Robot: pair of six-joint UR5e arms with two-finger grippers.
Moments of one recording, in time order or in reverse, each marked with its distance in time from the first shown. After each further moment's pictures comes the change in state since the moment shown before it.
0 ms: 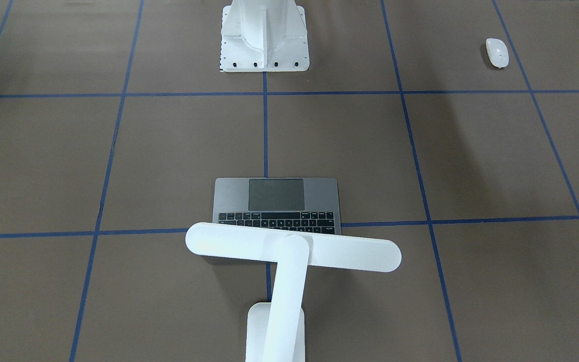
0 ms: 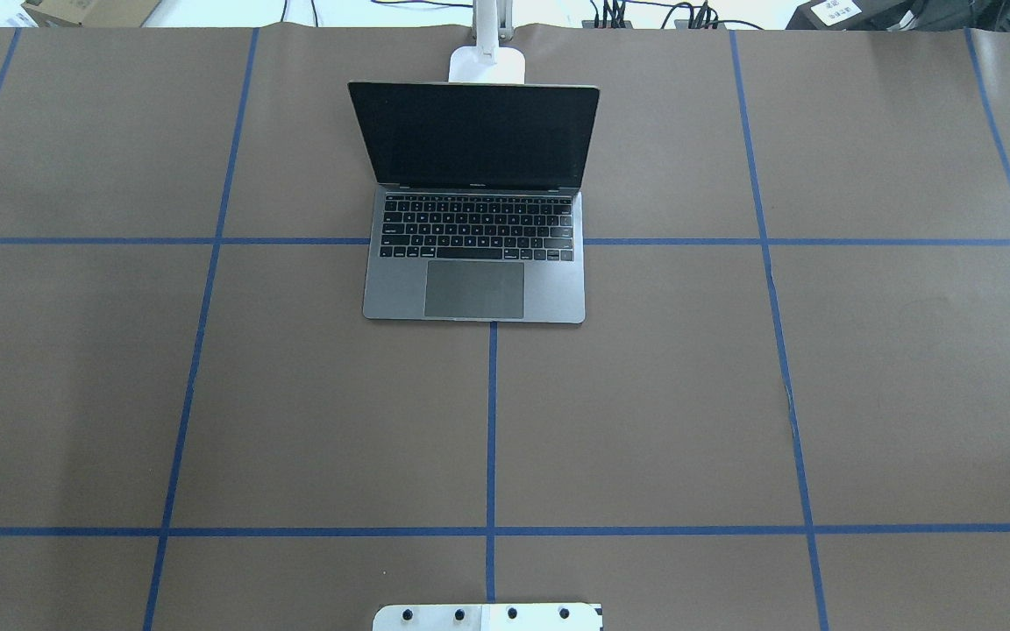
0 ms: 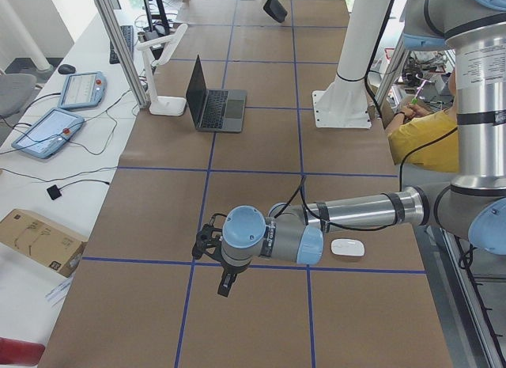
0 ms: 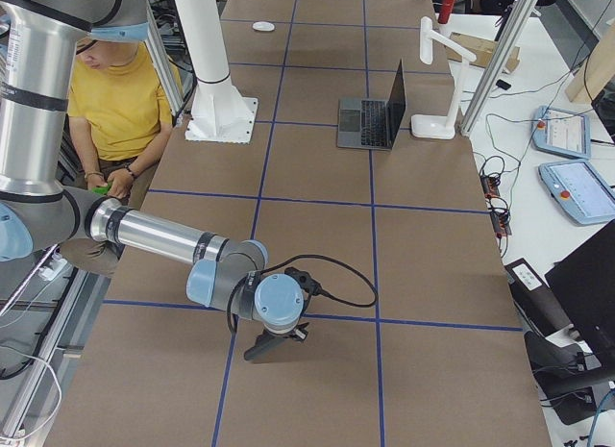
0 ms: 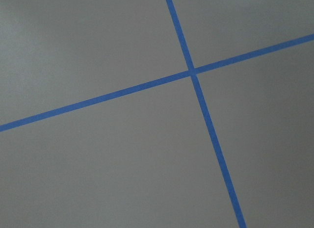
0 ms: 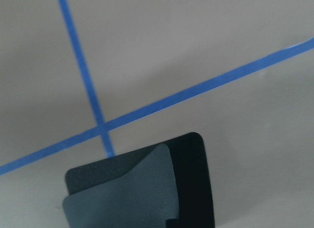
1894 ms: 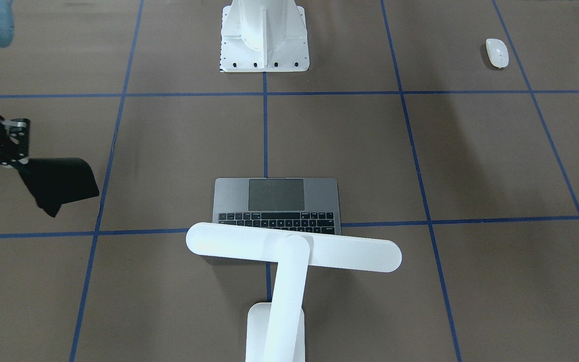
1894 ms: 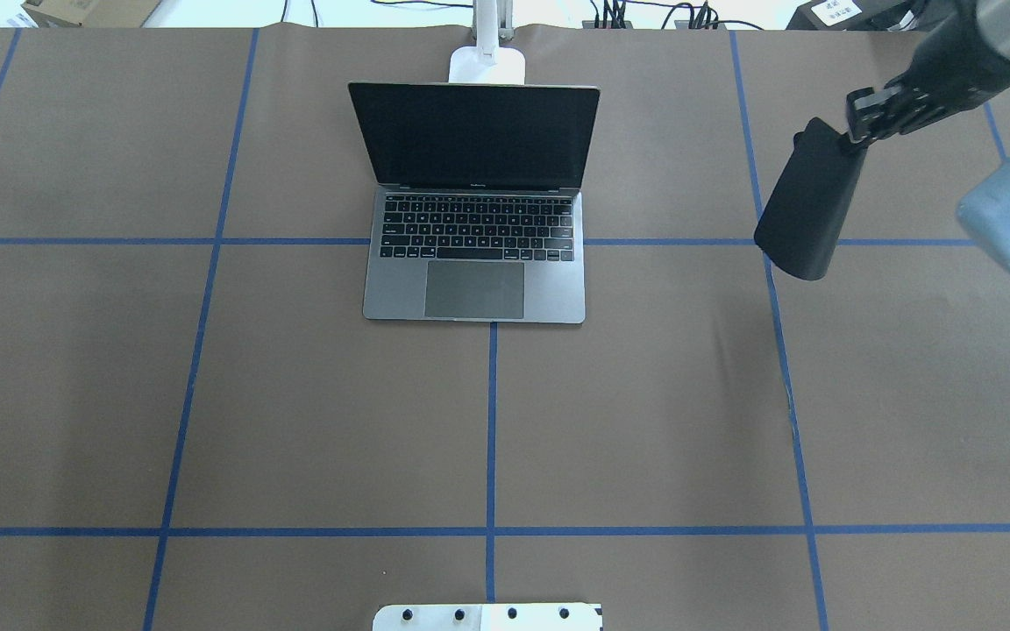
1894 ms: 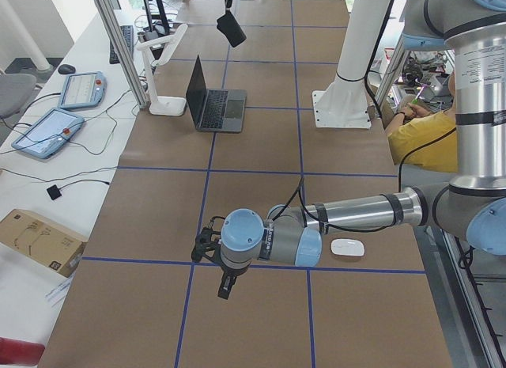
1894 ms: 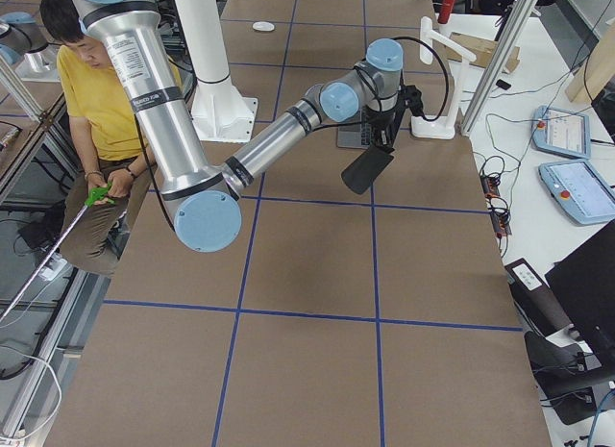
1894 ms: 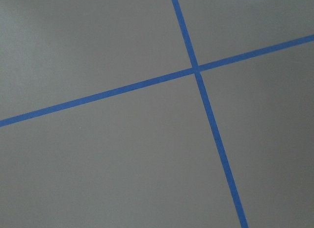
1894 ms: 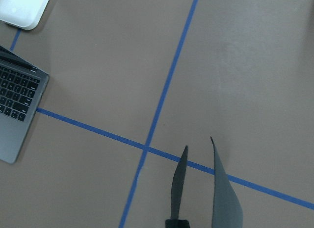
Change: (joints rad) left arm 0.002 -0.007 0.021 0.002 0.002 -0.007; right arm -0.584 0.617 0.269 -0.028 -0.191 1.845
